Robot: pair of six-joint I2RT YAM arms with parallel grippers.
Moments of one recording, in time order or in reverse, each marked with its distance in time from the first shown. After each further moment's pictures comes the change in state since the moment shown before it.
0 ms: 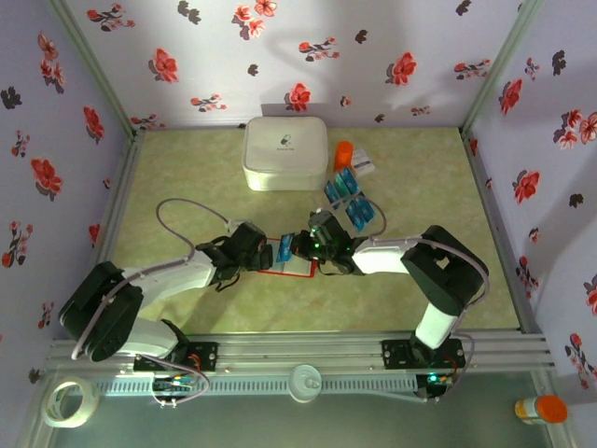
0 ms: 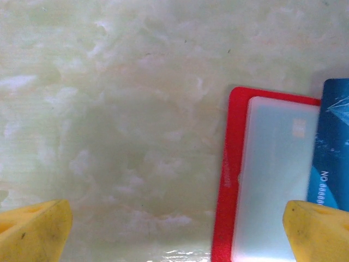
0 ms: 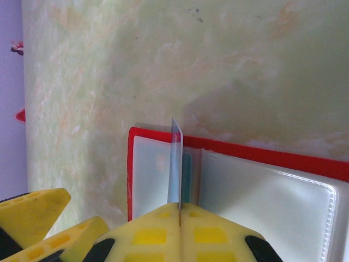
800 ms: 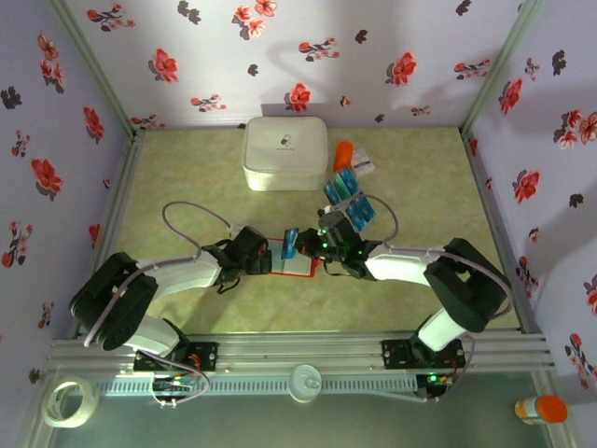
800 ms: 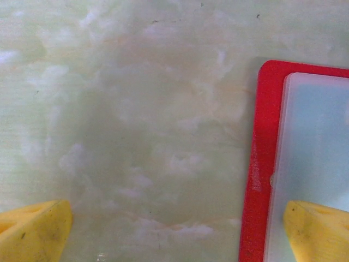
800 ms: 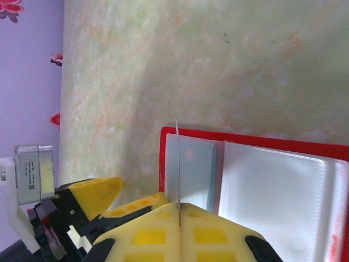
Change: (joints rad) left arm 0.006 0.066 -0.040 0.070 0.000 0.011; right arm -0.014 -0.163 -0.086 0.013 0.009 0.002
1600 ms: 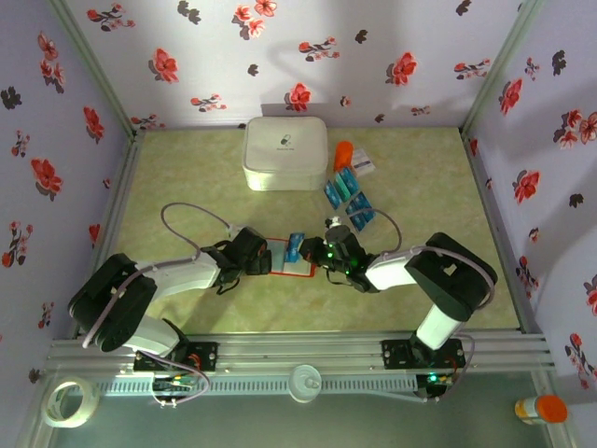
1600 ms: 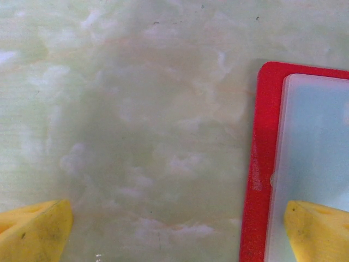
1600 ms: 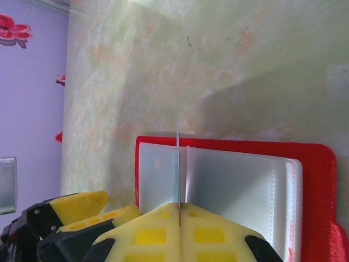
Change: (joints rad) left arm 0.000 -0.010 -0.013 0.016 0.000 -0.003; right arm 0.000 0.114 -0.145 0.345 0.038 0.072
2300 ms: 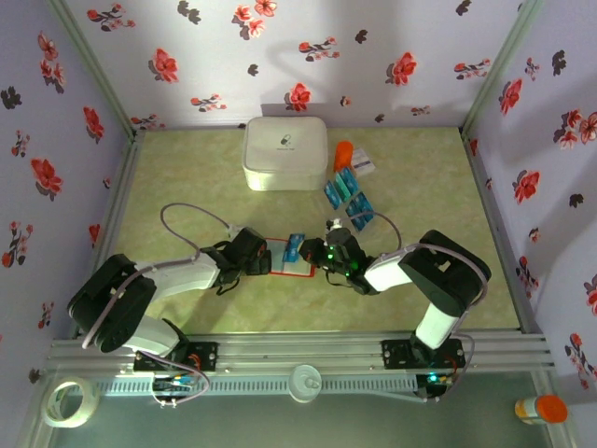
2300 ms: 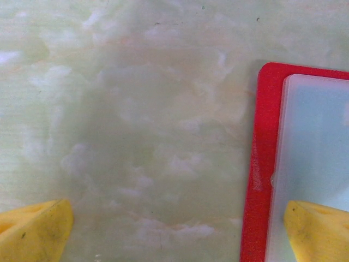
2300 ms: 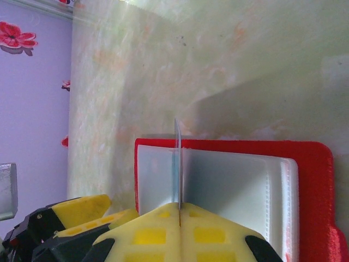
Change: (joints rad) left arm 0.000 -0.005 -0.007 0.008 -0.003 0.000; right arm 0.000 0.035 -0.024 0.077 0.000 0.034
